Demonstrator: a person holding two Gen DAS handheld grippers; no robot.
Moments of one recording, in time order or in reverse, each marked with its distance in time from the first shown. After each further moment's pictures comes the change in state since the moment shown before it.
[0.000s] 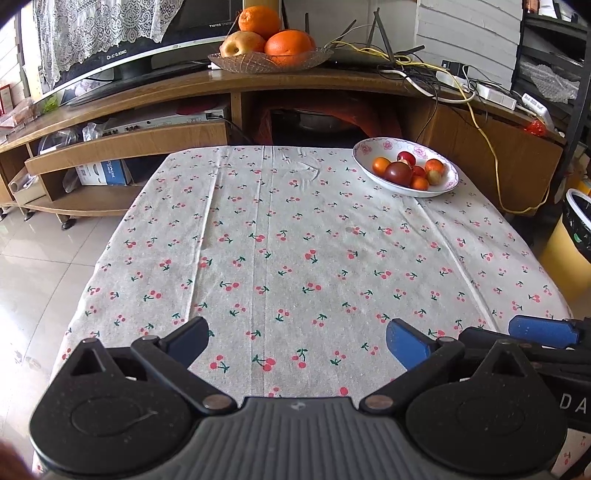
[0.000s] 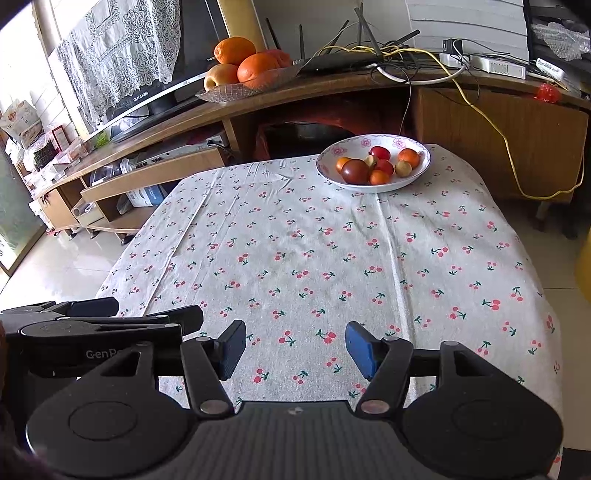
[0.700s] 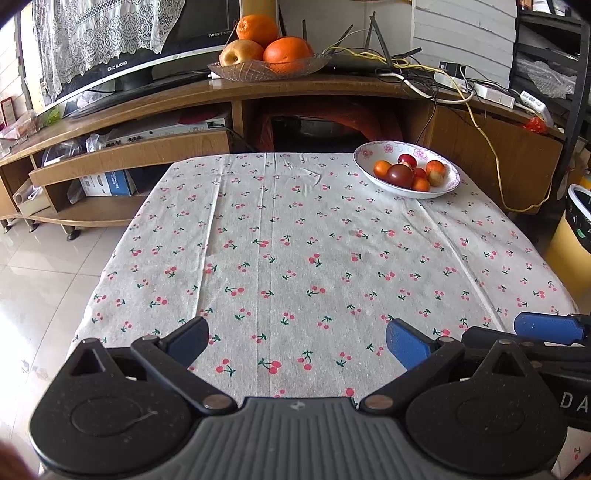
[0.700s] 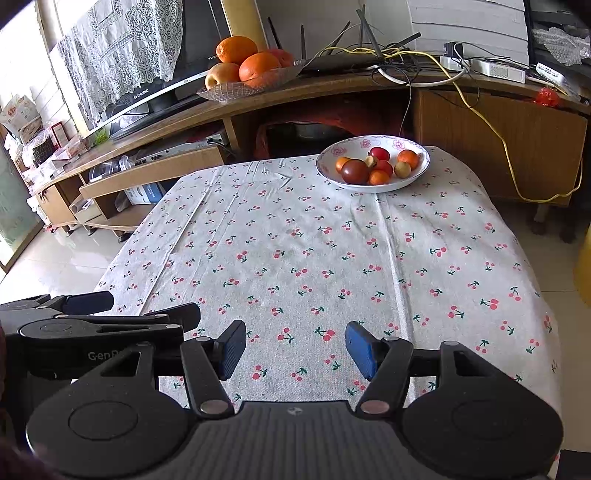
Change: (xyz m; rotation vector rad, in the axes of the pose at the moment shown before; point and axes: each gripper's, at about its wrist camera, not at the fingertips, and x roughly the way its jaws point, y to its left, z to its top) left arm -0.003 -0.003 -0.004 0.031 -0.035 0.024; right arm -0.001 0.003 -0.003 -0.013 -0.008 -0.014
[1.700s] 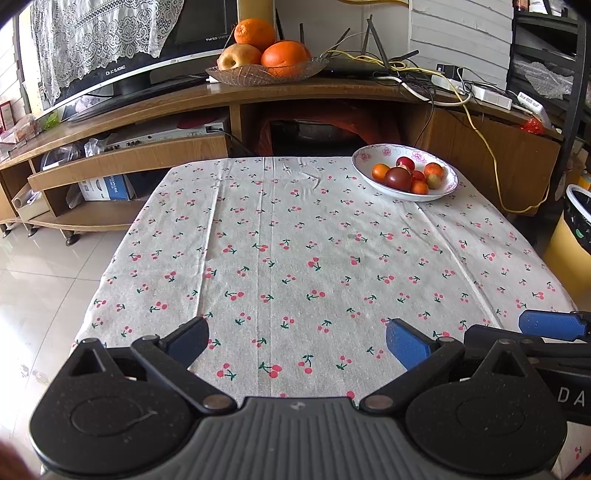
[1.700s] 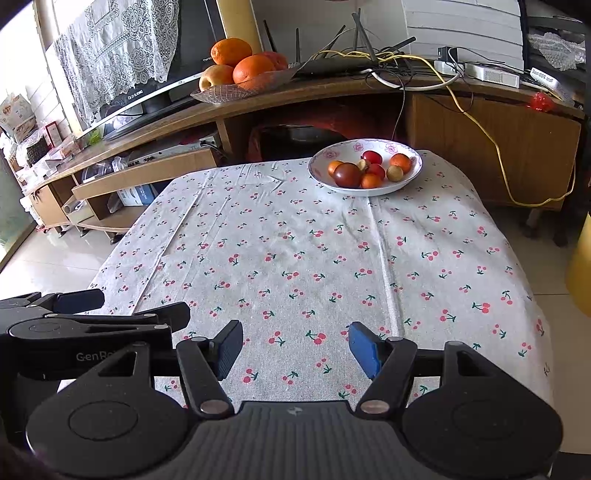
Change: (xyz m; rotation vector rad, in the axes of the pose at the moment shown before) left arm 0.000 0.001 0.001 0.003 -0.008 -0.006; right arm 0.001 0.000 -0.001 -0.004 -0.011 -0.032
